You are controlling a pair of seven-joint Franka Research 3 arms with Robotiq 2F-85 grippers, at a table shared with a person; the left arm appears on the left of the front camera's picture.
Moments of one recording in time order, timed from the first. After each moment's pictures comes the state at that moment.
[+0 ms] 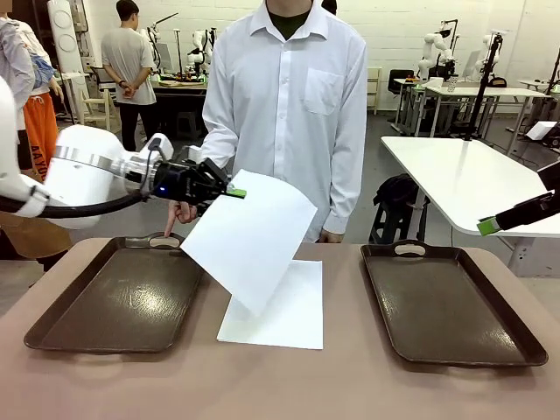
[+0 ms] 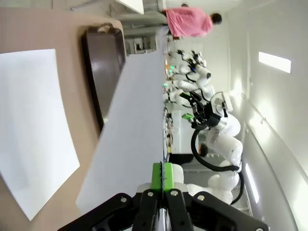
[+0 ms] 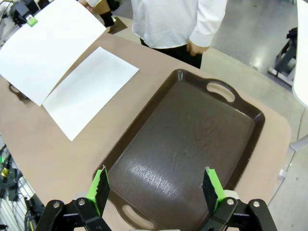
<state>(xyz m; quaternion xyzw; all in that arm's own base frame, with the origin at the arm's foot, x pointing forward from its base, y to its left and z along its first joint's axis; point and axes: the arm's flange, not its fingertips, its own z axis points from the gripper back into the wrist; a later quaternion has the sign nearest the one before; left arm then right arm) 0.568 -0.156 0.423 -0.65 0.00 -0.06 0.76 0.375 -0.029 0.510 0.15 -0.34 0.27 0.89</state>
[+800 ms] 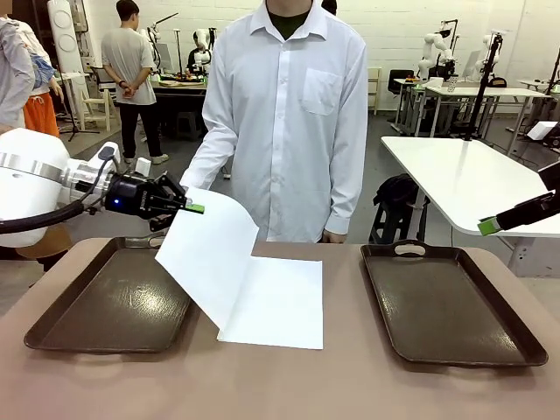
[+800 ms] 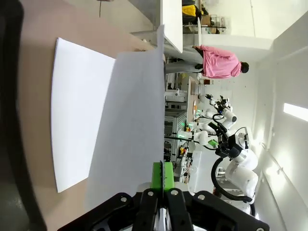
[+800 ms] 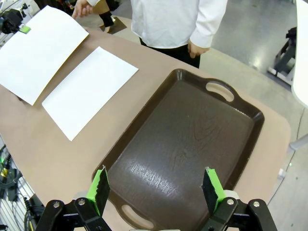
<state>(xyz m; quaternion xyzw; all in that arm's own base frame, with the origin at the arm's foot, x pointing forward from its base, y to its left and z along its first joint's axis) 0.522 -0.083 0.412 -0.59 -0.05 0.06 0.81 0.375 -0.030 0.510 0.15 -0.34 0.26 0.89</state>
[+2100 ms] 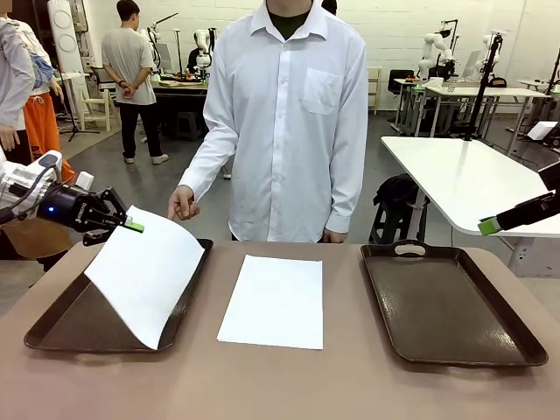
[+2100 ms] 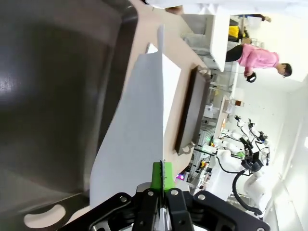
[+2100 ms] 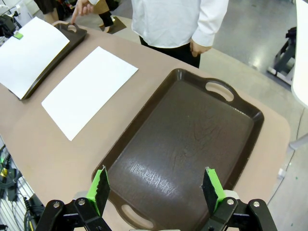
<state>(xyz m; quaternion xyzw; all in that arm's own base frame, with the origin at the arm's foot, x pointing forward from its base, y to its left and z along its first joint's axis) 0.502 0.030 0.396 -0.50 -0.03 0.14 0.86 0.375 -0.030 0.510 0.15 -0.34 0.26 0.89</state>
